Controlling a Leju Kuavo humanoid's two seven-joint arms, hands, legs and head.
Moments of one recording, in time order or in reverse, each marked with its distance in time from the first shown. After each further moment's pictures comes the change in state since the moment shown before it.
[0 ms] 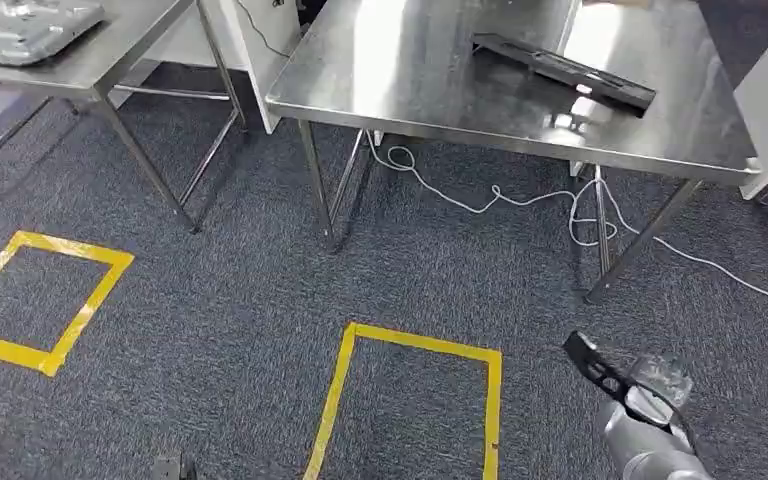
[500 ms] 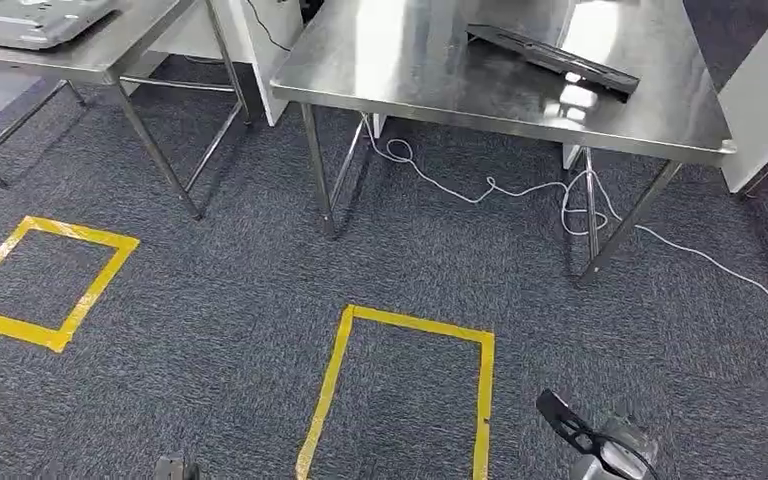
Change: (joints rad) left arm 0.001 0.003 -0.001 0.000 -0.005 0.007 0.002; right arm 0.130 0.066 -0.087 0.018 -0.014 0.052 -0.018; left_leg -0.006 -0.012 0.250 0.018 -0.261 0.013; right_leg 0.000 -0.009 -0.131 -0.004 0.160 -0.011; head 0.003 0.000
